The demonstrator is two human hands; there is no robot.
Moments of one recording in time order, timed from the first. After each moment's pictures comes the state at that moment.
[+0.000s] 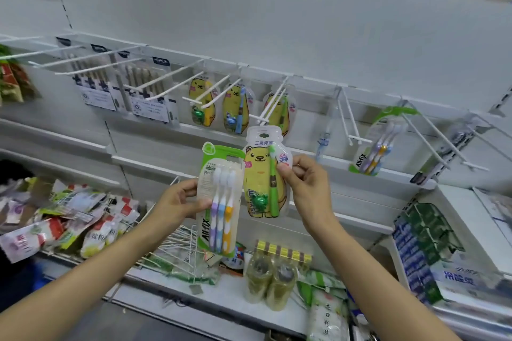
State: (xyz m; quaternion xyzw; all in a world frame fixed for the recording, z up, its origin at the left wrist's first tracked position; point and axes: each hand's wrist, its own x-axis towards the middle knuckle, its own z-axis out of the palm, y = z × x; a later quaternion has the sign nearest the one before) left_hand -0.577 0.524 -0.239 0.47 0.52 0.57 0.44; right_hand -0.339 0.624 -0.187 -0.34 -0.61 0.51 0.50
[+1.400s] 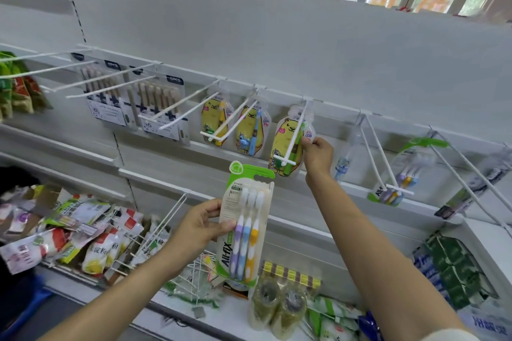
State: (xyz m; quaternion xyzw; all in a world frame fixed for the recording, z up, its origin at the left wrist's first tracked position) left_hand -0.581 0.560 -0.240 0.46 0.51 0.57 0.45; right_hand -0.413 0.806 -0.179 -0.53 -0.50 0.44 0.52
